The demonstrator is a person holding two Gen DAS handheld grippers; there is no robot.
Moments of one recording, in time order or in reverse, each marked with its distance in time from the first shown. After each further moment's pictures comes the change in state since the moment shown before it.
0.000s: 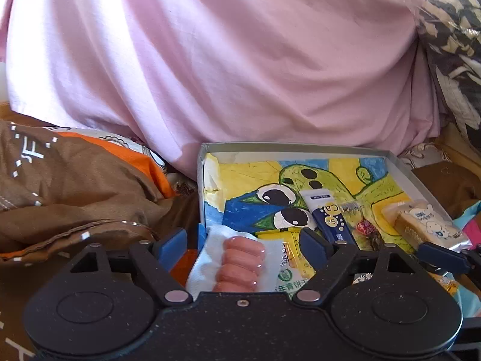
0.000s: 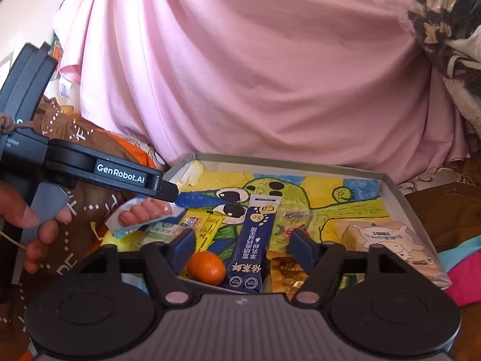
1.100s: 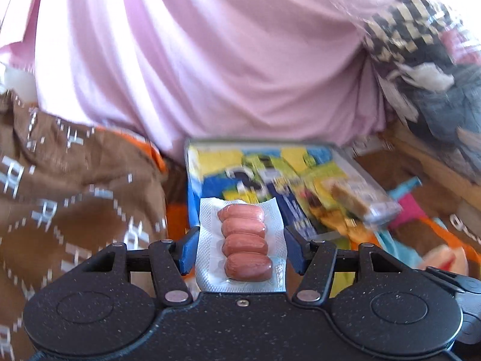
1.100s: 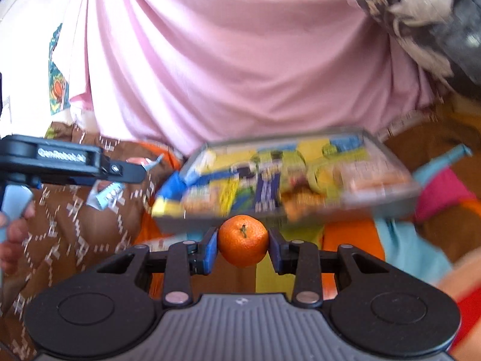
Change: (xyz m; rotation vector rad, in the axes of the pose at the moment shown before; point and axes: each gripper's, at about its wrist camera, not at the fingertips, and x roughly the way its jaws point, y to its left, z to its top) left arm -0.113 -0.007 -0.037 0.026 -0.035 -0.098; right arm -0.076 0.011 -0.032 0.182 -0.004 0.044
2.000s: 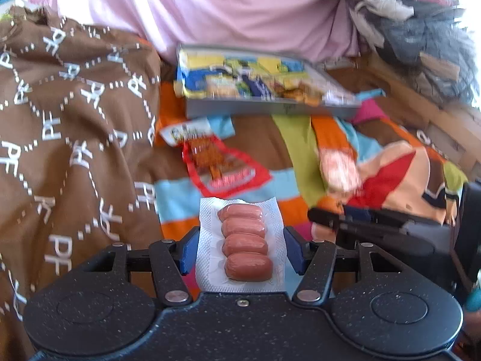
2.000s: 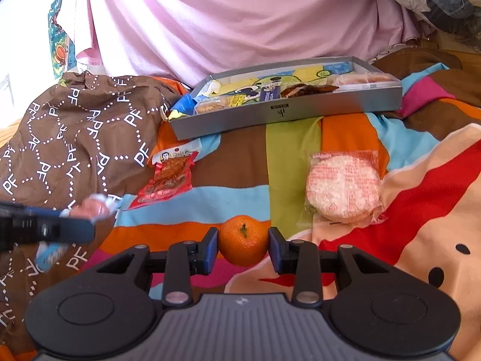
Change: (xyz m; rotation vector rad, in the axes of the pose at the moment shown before) left arm -0.098 -0.028 -0.125 -0.016 0.227 -0.052; right arm -0.053 0.014 -0.090 0.071 0.194 0.000
